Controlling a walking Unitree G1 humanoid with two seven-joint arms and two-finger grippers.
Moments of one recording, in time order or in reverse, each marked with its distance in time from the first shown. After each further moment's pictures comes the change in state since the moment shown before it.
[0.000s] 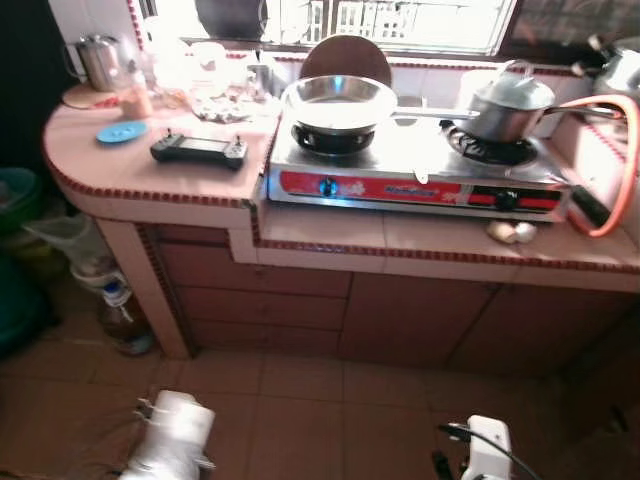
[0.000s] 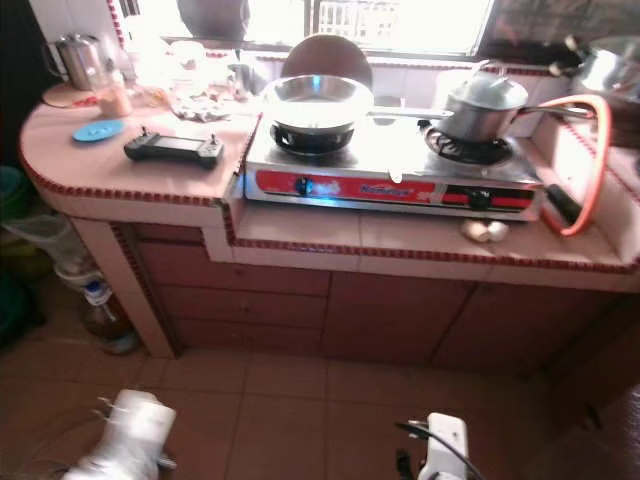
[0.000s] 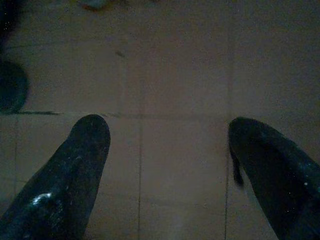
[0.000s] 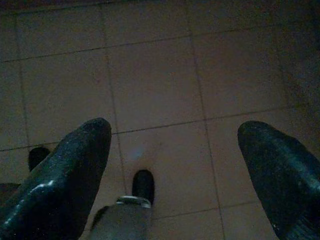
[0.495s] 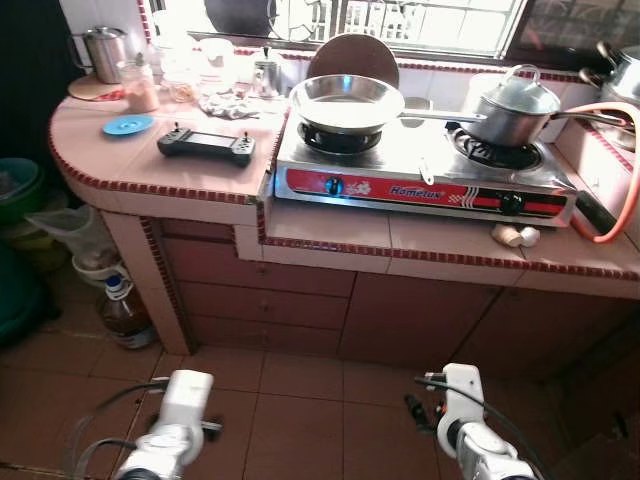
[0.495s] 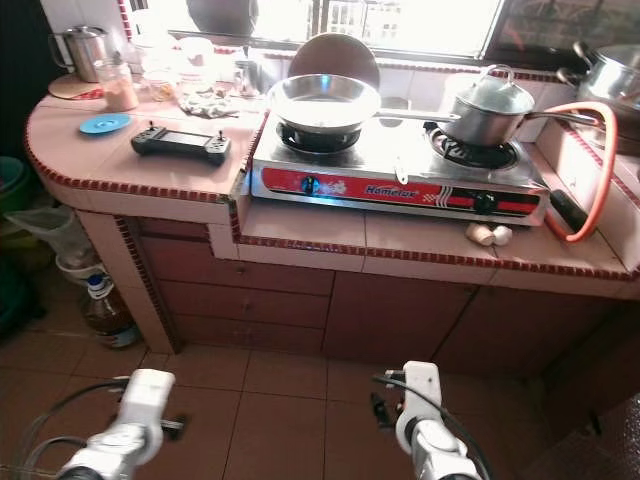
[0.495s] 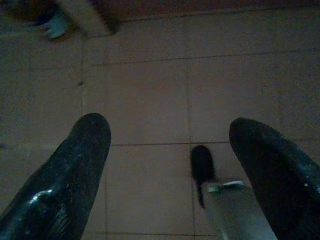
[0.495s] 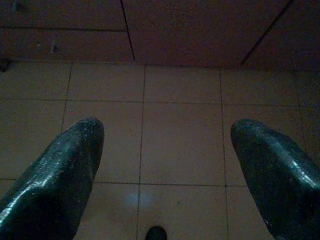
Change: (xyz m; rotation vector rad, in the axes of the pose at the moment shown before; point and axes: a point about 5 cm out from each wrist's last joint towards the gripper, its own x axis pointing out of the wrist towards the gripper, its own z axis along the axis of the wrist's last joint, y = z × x) left arm -0.003 -0.033 0.019 0.056 -0.077 -0.218; right arm 0.005 0.044 0.062 -0.106 -0.192 0.185
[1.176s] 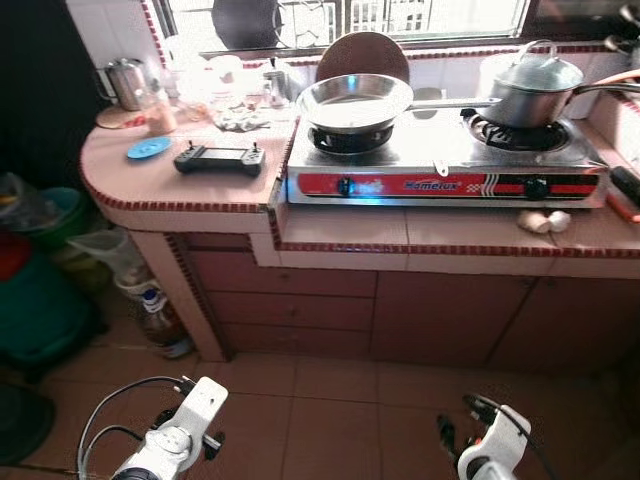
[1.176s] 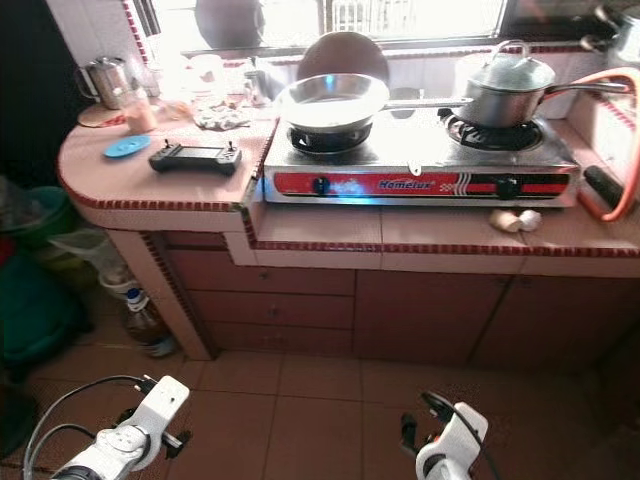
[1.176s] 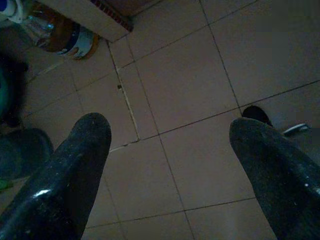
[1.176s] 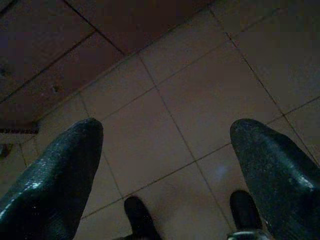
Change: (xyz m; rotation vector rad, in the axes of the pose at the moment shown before) left arm -0.001 0.000 -0.005 0.308 0.046 -0.079; right arm -0.017 -0.023 -0.045 0.504 -0.001 -0.211
